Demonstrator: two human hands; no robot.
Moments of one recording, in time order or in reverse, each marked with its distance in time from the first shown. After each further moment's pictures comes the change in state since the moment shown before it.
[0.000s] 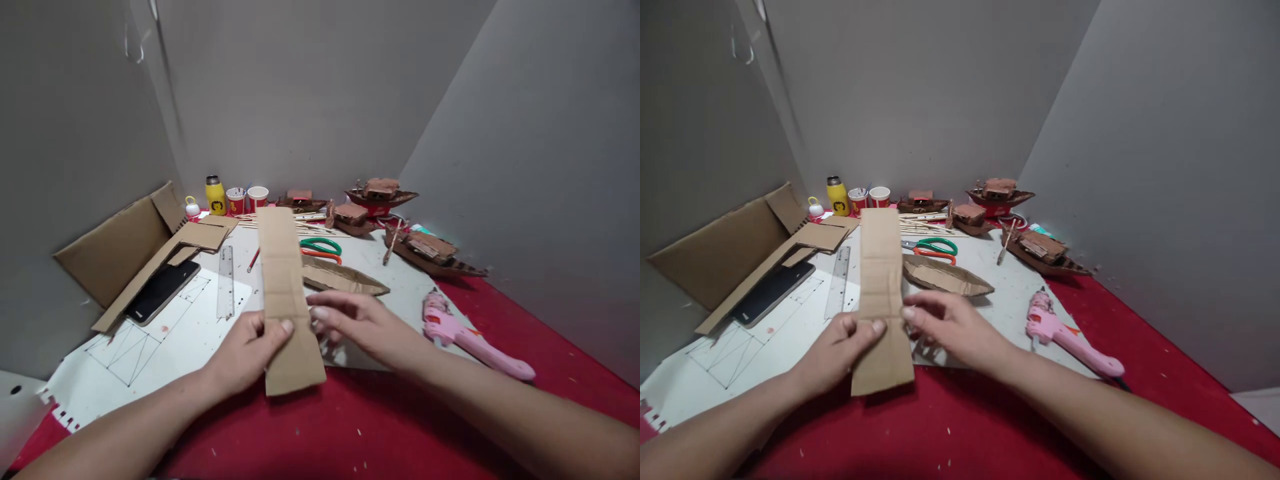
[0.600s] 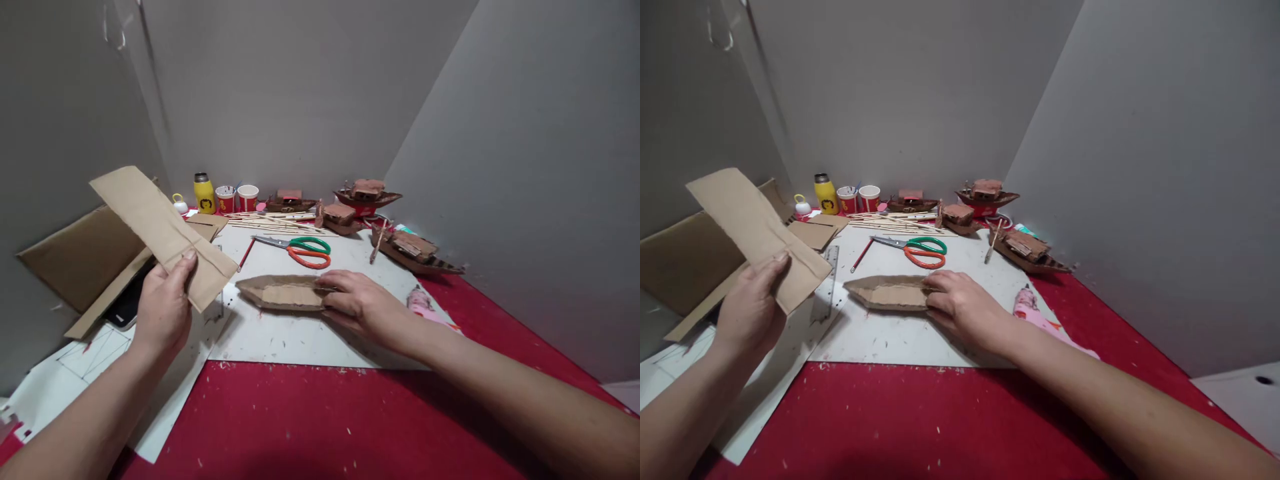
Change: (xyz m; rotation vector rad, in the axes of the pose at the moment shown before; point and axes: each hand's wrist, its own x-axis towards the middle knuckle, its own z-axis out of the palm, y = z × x) left_hand 0.018 0.040 -0.052 -0.271 0.730 0.497; right_hand 0.014 0.036 -0.051 -1.136 0.082 -0.693
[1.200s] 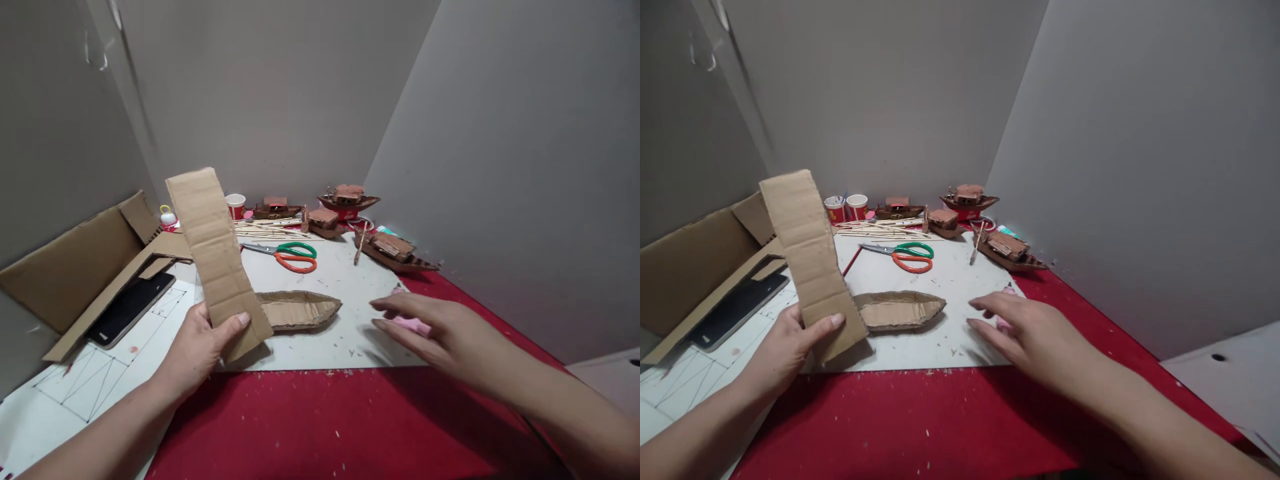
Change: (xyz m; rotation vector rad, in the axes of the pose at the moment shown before) left_hand -0.038 -0.020 0.006 0.185 -0.480 -0.430; right_hand -0.073 -0.010 -0.058 0.082 -0.043 0.592
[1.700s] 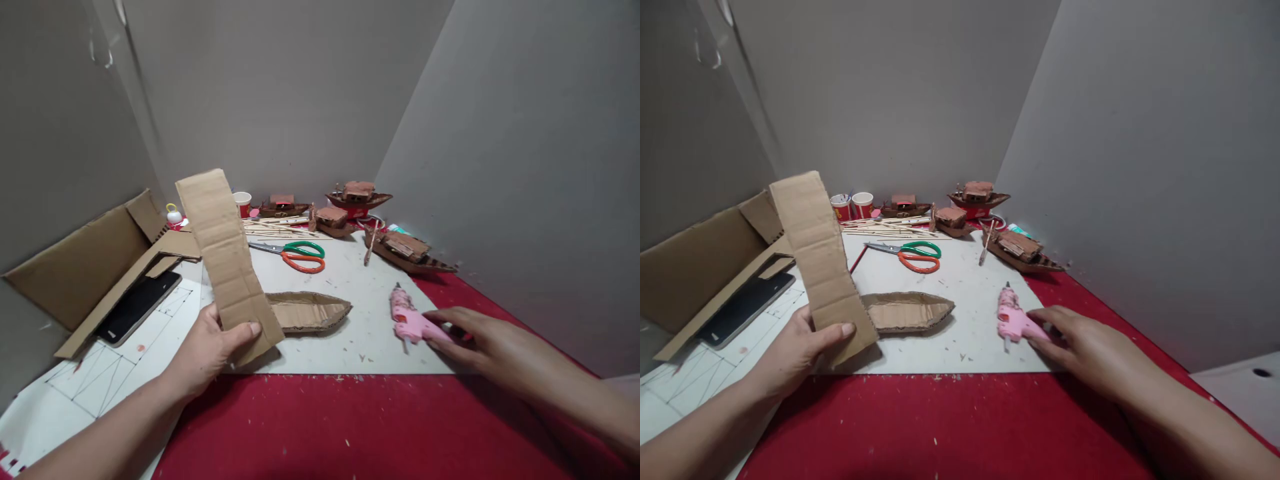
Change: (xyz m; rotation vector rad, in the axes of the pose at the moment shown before) left_hand 0.001 -0.002 0.000 -0.010 -0.047 -0.040; right_hand -0.027 0.067 0.010 -0.057 -0.085 0.237
